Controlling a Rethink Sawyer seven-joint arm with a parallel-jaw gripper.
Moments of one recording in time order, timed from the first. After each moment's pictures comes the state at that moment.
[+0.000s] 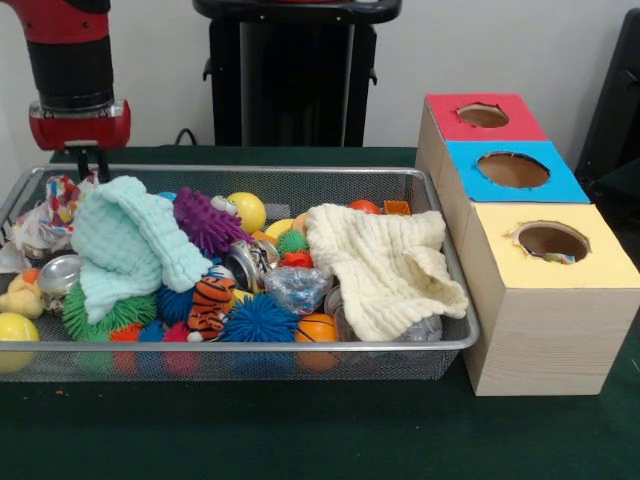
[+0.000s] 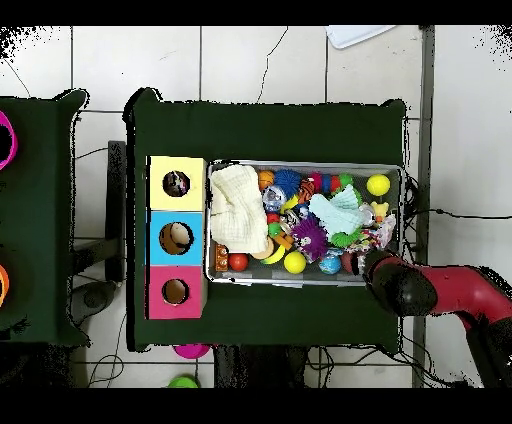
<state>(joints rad) -1.18 -0.62 0.67 1.83 -0.92 0.58 1.67</state>
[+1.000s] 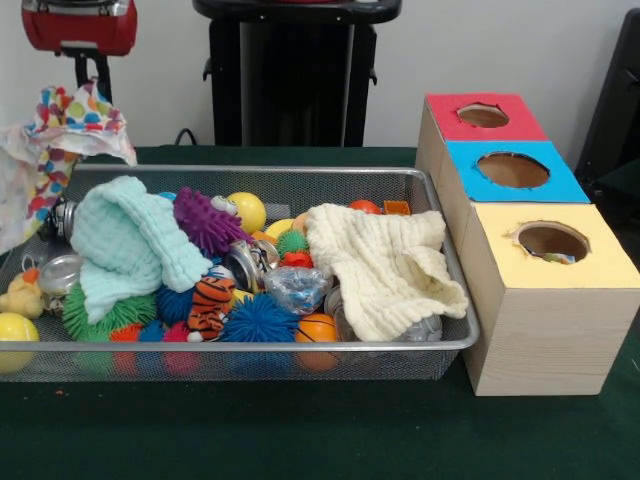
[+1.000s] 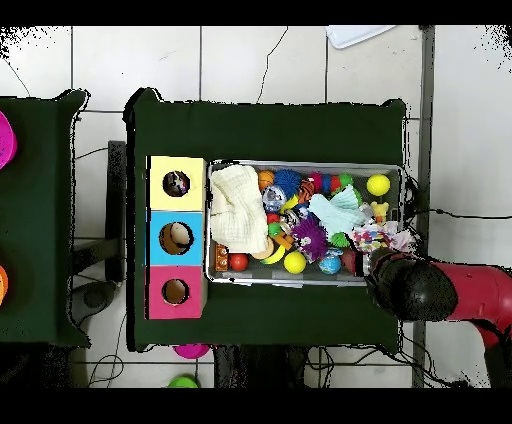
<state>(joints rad) -1.11 -0.91 0.68 1.91 -0.65 0.74 1.67</state>
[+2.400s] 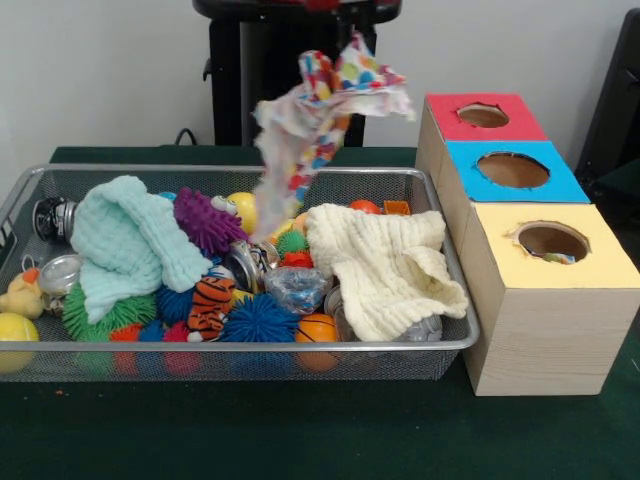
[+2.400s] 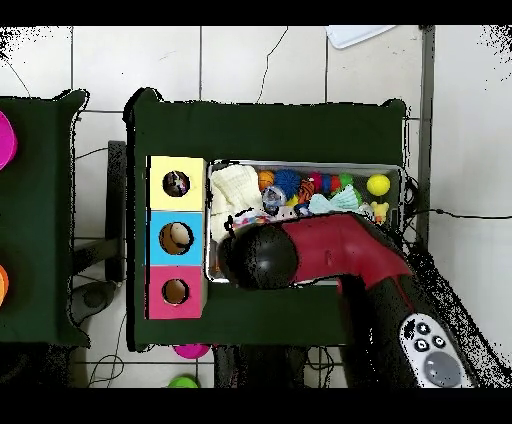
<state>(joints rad) -0.65 -1.01 0.64 1.92 -0.35 0.86 1.68</state>
